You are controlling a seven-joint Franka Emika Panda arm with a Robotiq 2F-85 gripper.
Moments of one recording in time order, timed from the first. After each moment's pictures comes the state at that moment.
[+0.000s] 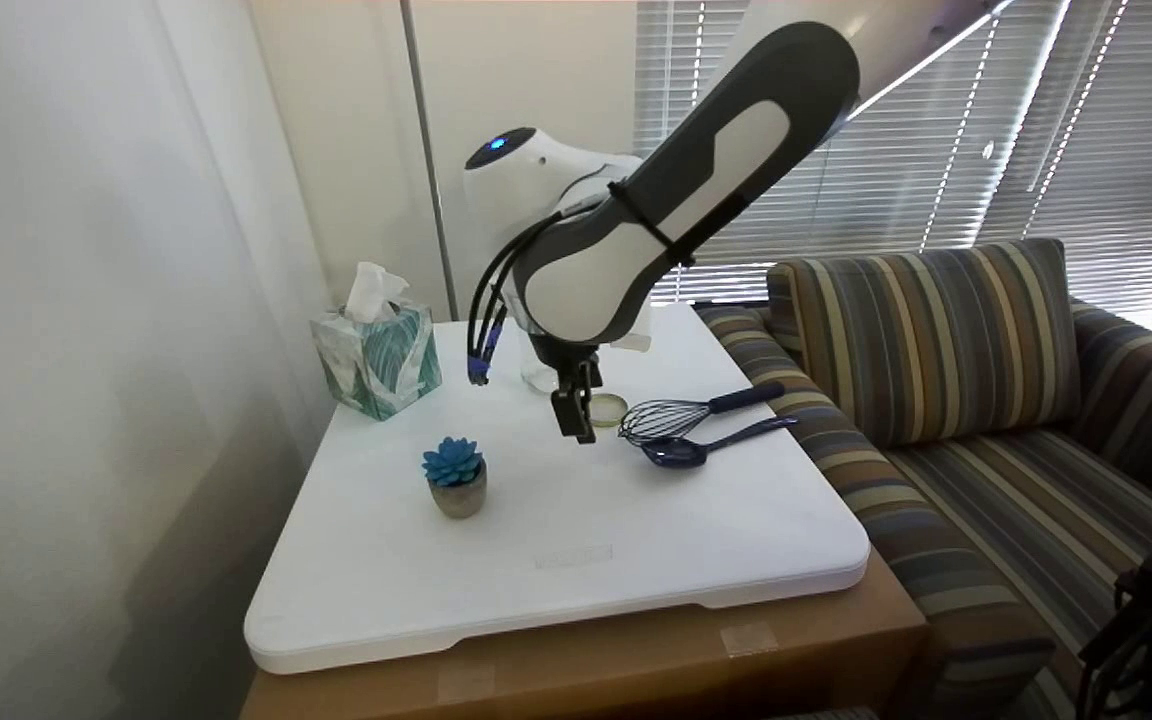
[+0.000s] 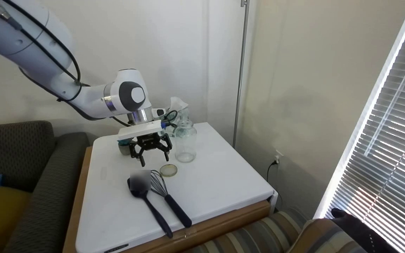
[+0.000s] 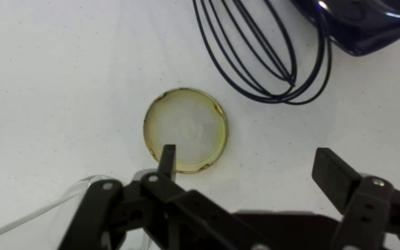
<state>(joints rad) 0.23 1.11 0.00 -1.22 -0.36 2.24 -0.25</state>
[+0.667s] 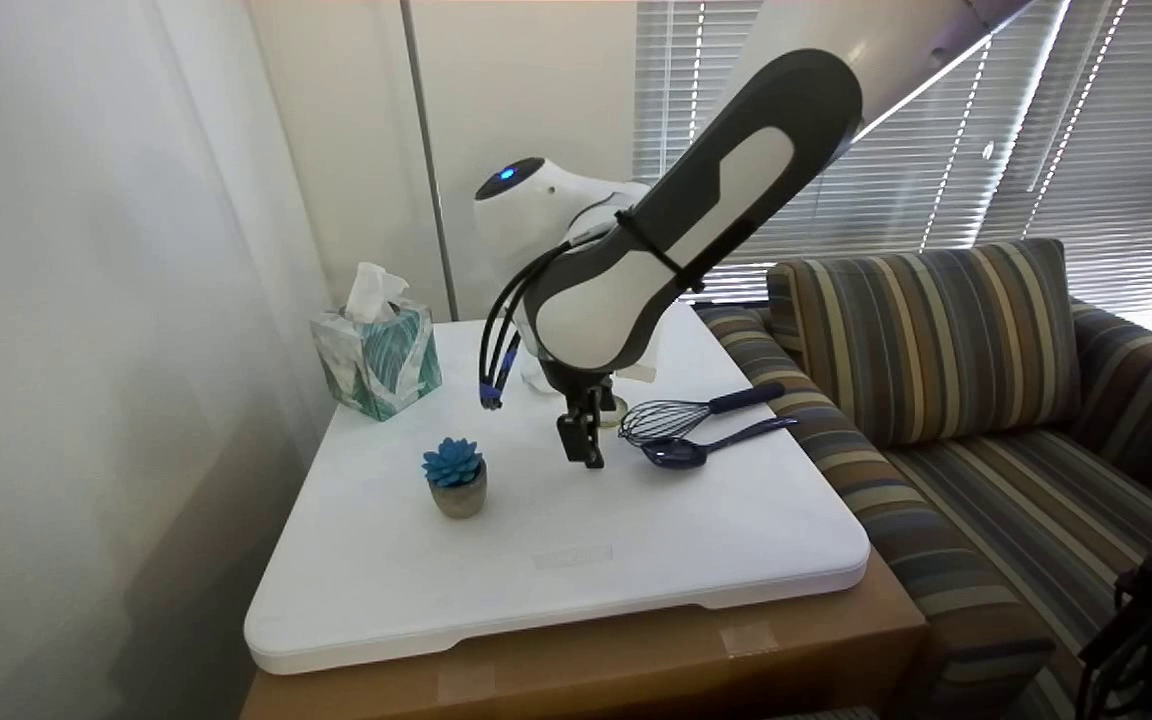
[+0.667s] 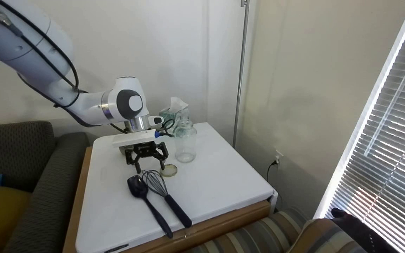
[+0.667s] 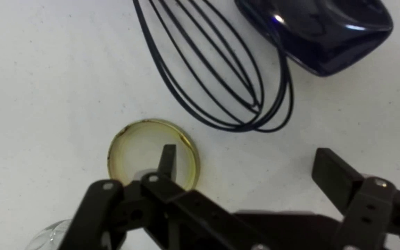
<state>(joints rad) 0.24 1.11 0.00 -1.27 -0.34 2.26 -0.16</state>
